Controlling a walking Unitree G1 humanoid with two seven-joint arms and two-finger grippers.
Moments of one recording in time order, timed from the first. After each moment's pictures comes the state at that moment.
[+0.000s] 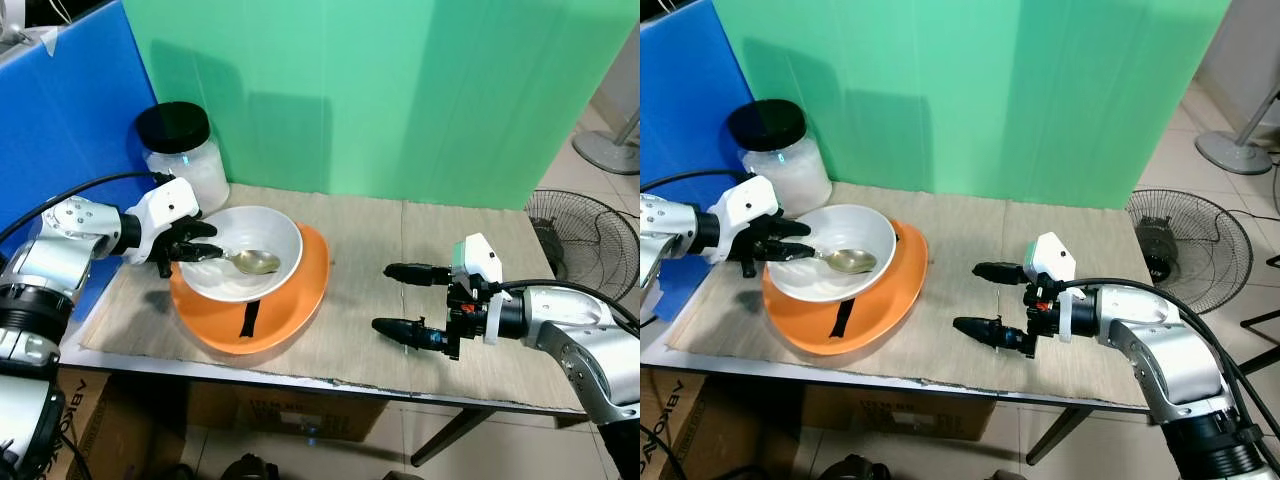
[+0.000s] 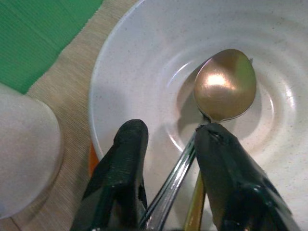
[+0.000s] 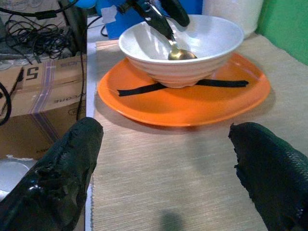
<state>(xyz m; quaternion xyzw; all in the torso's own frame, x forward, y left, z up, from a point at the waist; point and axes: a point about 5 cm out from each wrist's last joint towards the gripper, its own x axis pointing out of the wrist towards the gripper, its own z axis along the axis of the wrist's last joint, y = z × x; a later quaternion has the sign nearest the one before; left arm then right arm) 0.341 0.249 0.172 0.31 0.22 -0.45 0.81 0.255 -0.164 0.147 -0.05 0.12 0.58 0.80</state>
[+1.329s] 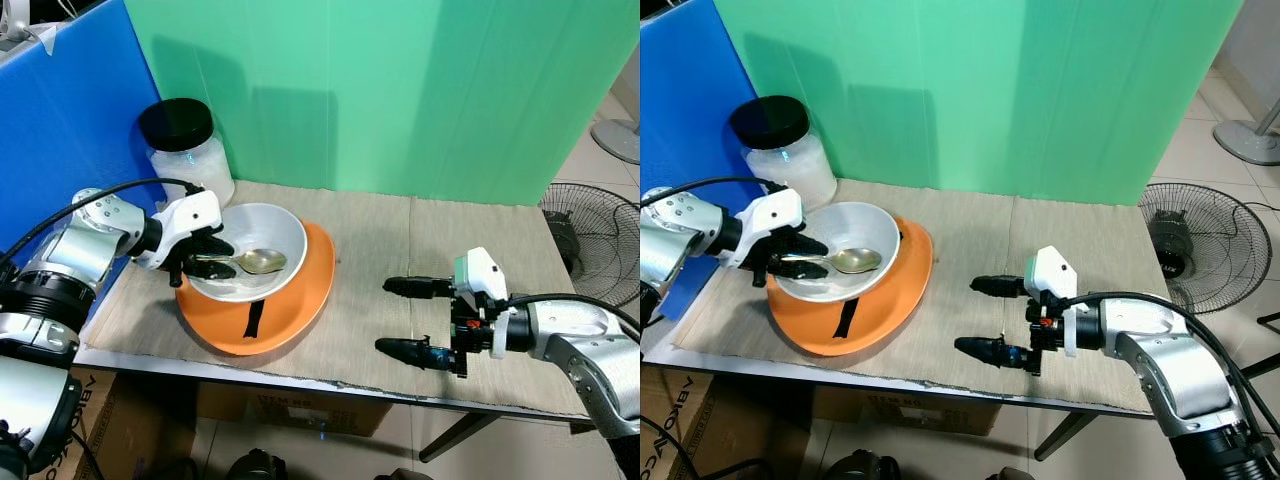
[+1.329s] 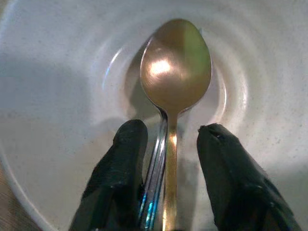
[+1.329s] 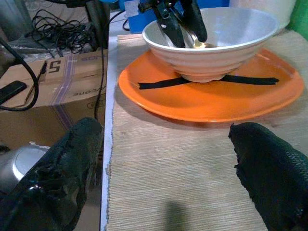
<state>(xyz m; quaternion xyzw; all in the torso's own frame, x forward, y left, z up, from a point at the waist) 0.341 0.229 0.164 0.31 0.28 -0.52 0.75 0.243 -0.165 0.144 -0.06 0.12 0.61 0.78</state>
